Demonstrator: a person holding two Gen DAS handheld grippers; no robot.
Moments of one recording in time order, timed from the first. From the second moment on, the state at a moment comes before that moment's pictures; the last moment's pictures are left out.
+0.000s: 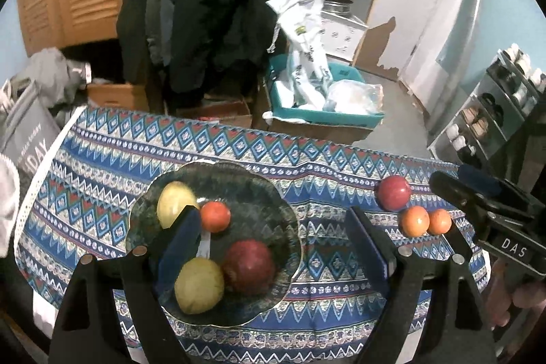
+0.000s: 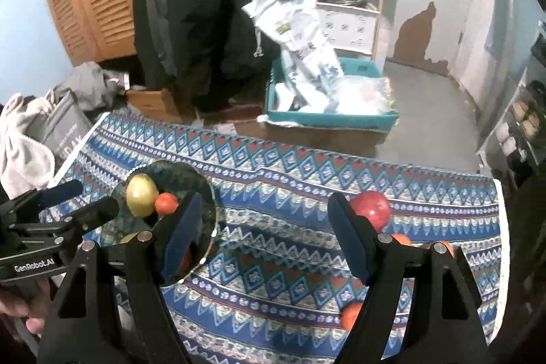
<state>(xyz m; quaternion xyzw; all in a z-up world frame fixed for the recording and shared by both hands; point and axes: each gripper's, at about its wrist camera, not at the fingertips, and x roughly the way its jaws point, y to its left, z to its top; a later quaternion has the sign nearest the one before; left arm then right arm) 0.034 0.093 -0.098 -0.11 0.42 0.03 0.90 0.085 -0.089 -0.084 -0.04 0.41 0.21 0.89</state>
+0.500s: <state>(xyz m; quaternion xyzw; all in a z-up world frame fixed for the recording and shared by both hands) 0.046 0.044 -0.082 -0.08 0.42 0.01 0.91 0.080 -0.161 -0.083 -0.01 0.41 0.16 0.90</state>
